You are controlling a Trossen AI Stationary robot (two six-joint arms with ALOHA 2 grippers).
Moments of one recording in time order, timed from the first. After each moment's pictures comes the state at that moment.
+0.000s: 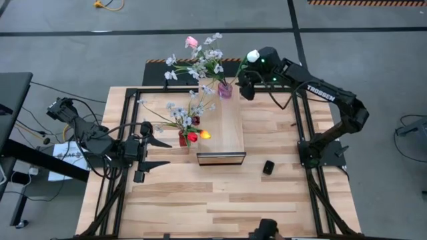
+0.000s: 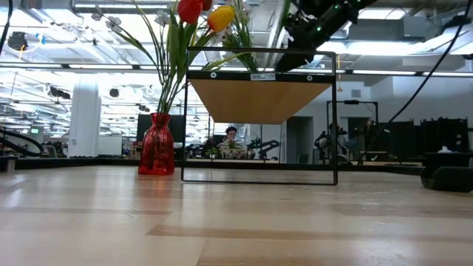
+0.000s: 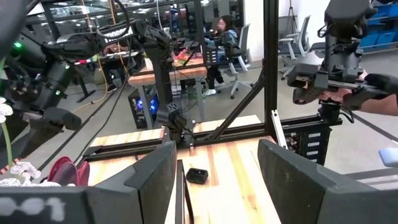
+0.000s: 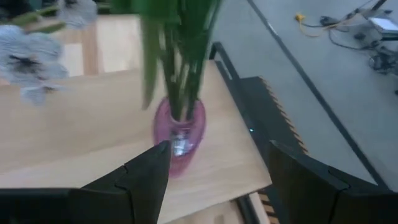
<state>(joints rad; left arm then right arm) -0.61 0.86 0.94 -0.11 -0.56 0.08 -0.65 1.49 1.40 -0.55 -0.17 -0.40</state>
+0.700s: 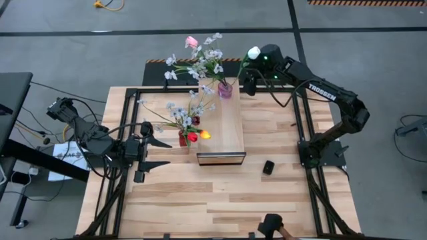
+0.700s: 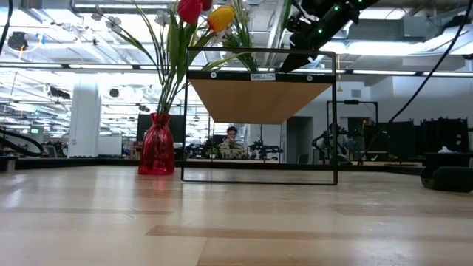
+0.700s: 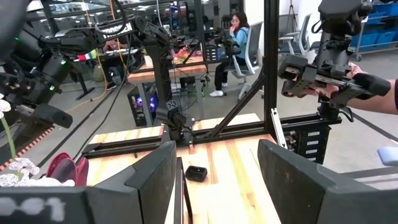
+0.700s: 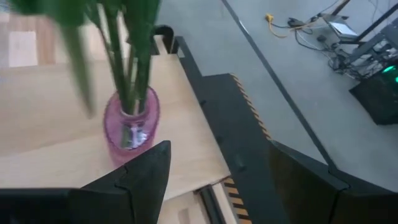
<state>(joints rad) -0.61 0.86 0.94 -0.12 -0.56 0.06 -0.68 1.49 1.41 -0.54 -0.08 -0.46</state>
